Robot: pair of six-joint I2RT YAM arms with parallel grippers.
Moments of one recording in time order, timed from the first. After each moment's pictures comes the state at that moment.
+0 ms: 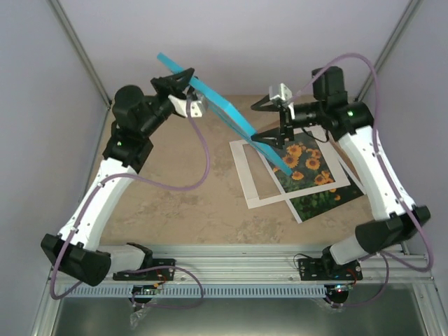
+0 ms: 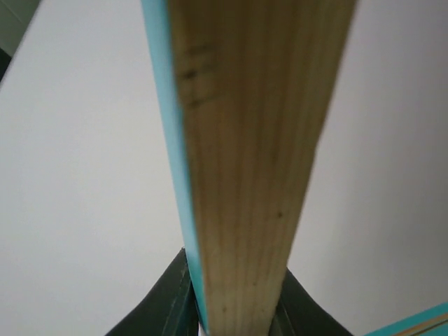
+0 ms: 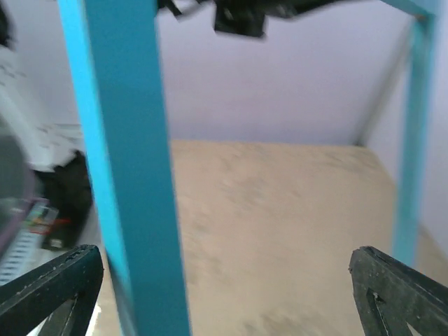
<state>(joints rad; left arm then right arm) -0.37 1.23 1.33 0.08 0.29 1.30 0.38 1.56 1.84 -0.94 -1.14 -0.66</state>
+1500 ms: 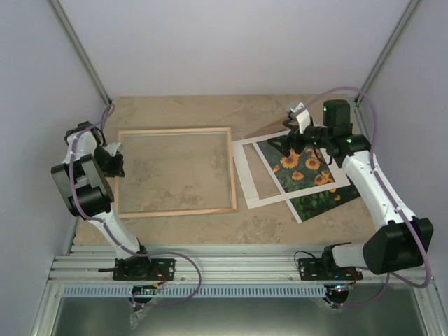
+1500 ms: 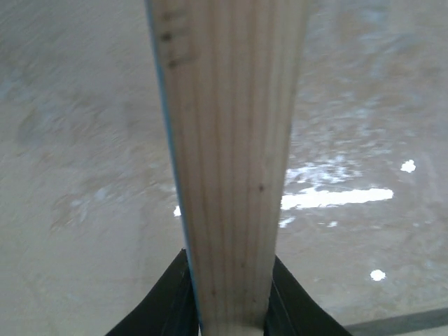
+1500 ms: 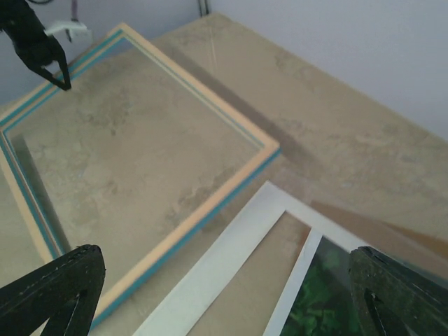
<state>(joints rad) 0.42 1.89 1.45 -1.12 0.17 0.44 0.20 1.33 1.25 -0.50 -0.68 -0.33</state>
